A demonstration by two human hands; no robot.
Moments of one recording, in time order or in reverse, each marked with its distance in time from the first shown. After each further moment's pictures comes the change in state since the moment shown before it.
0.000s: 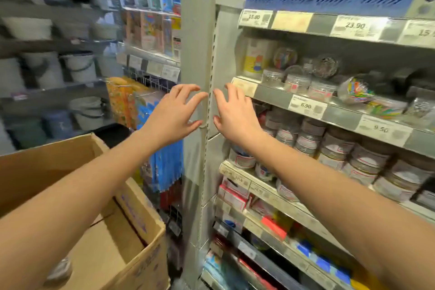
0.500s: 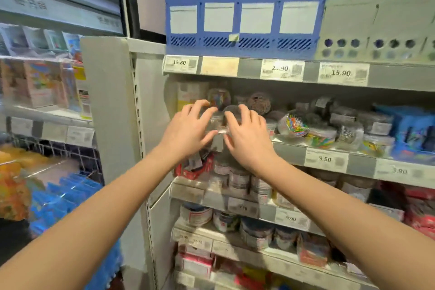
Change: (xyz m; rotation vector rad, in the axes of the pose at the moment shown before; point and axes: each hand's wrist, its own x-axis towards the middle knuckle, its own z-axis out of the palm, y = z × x) left_hand 0.175 0.069 0.061 -0.199 0.143 0.215; right_hand 0.010 0.132 -0.008 -0.328 0.030 0.404
